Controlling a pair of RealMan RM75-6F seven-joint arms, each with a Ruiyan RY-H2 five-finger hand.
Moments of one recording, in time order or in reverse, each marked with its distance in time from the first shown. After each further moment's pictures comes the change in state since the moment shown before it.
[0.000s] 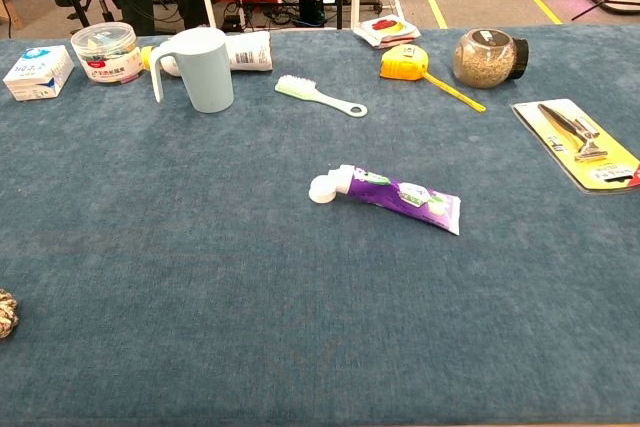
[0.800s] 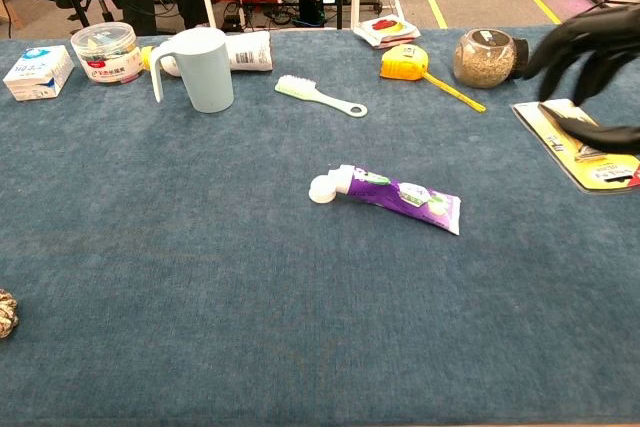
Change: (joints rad) left arm -0.056 0.093 -0.059 -0.086 -0.015 -0.026 0.001; right arm 0.269 -0.241 0.098 -0.053 0.026 -0.306 -0.146
